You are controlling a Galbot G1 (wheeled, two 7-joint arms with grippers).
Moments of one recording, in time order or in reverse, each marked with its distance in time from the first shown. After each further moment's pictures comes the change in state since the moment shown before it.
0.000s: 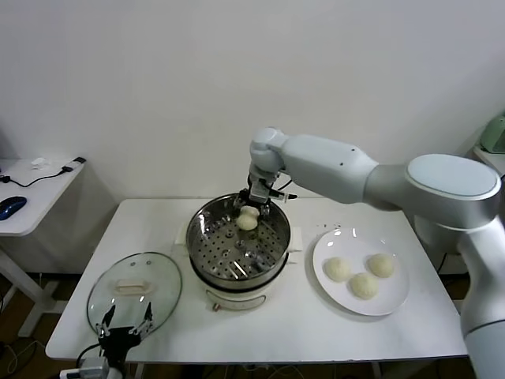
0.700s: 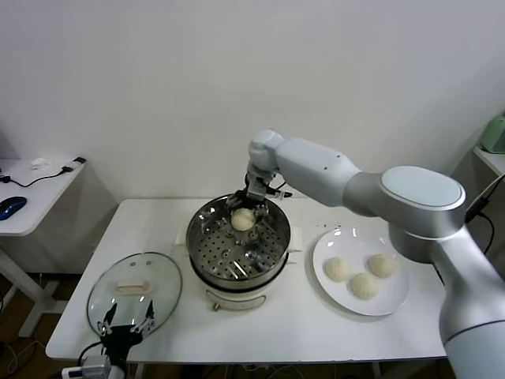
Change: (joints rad) left arm -0.001 -0.009 0.007 -0.013 0.011 0.007 0.001; right arm 0.056 -0.015 -0.021 -0.015 0.121 0.076 -0.036
